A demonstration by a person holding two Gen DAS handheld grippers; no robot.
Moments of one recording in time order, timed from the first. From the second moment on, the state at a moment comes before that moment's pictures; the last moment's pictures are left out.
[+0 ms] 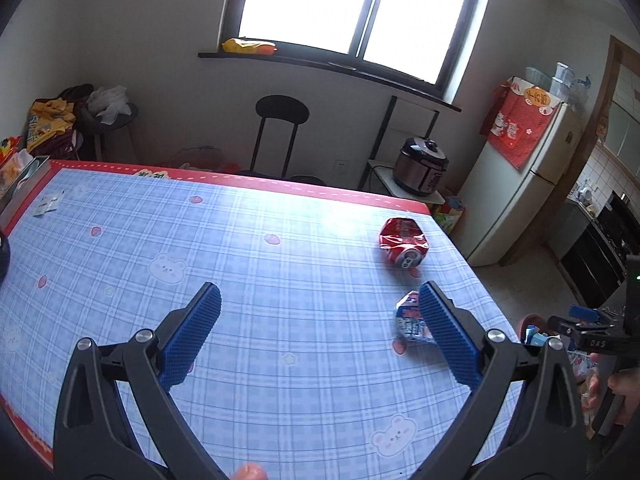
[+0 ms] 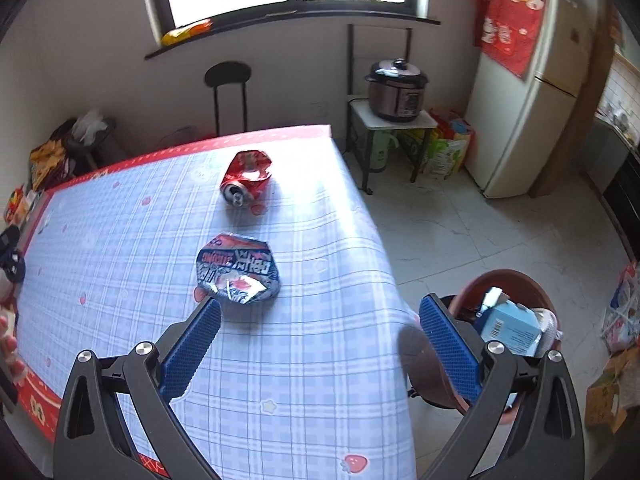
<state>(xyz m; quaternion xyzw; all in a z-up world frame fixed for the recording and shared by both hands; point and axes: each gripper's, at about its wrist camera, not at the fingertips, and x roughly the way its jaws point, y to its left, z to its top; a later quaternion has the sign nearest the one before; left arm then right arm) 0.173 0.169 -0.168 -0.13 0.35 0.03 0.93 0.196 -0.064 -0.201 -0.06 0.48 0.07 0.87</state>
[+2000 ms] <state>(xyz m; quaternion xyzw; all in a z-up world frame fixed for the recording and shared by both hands) 0.268 0.078 -0.240 -0.11 0.44 -0.04 0.89 0.231 -0.102 -0.263 0.04 0.51 0.14 0.85</state>
